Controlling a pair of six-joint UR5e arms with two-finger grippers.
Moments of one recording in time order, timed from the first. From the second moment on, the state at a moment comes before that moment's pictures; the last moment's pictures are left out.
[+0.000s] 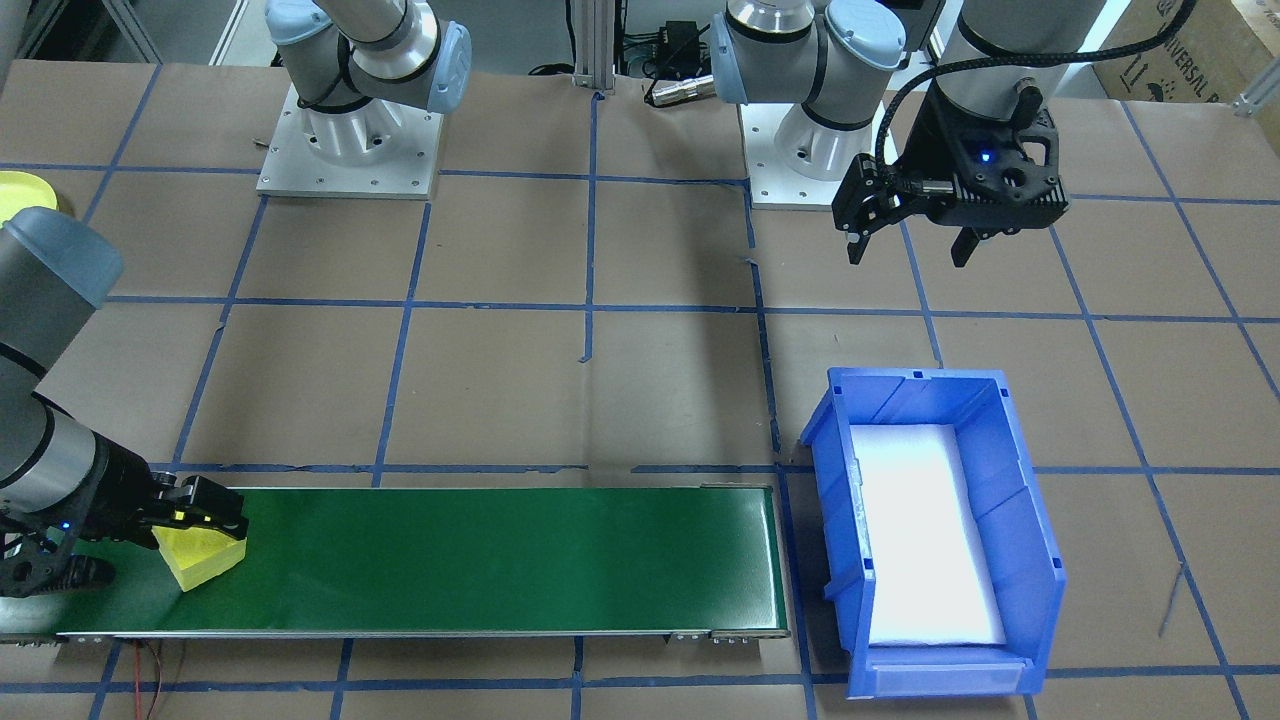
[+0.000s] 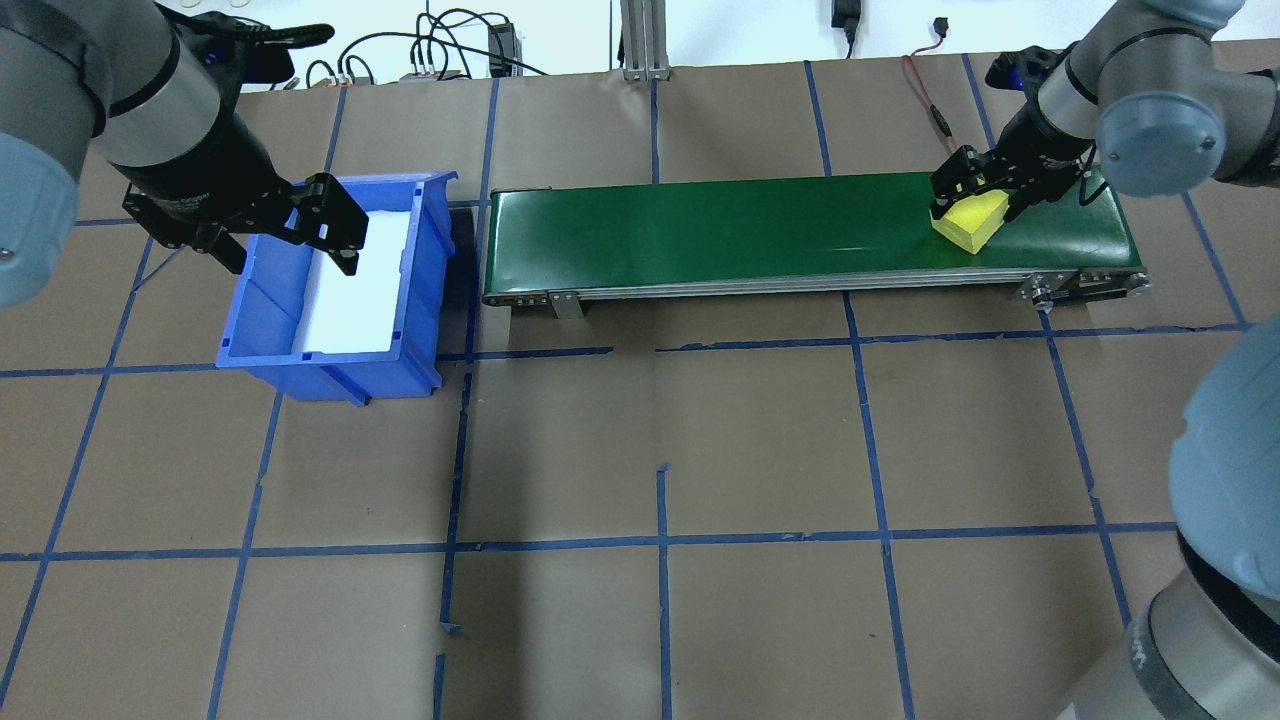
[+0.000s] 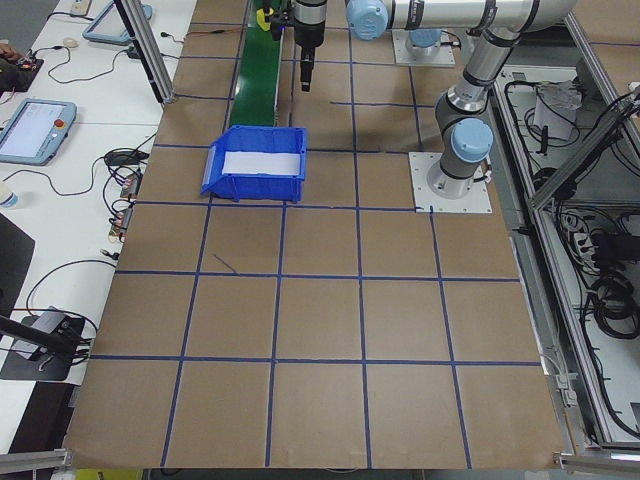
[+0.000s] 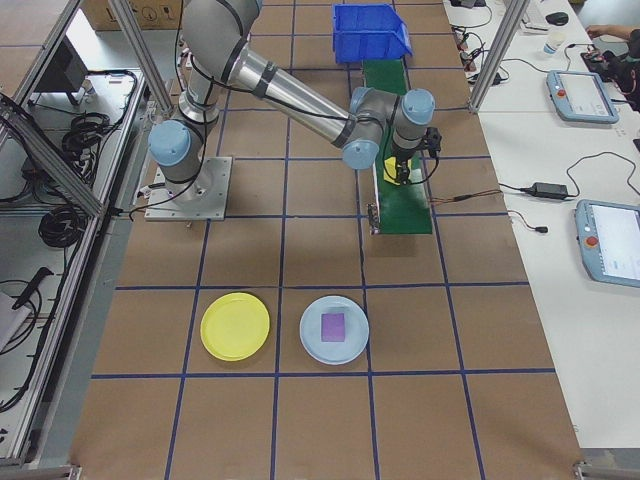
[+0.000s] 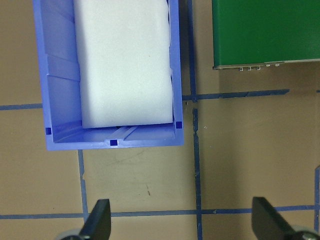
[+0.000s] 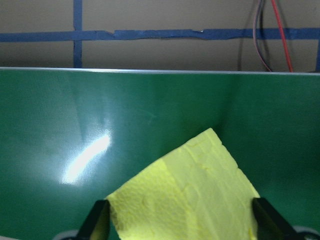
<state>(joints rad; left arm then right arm) -1.51 -1.50 -1.66 -1.50 1.61 0.10 1.28 -1.09 1.57 -2.02 -1.37 -0.34</state>
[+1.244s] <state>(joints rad) -1.51 -1.50 -1.66 -1.50 1.61 0.10 1.28 -1.11 1.57 -2.01 -1.46 -0.36</state>
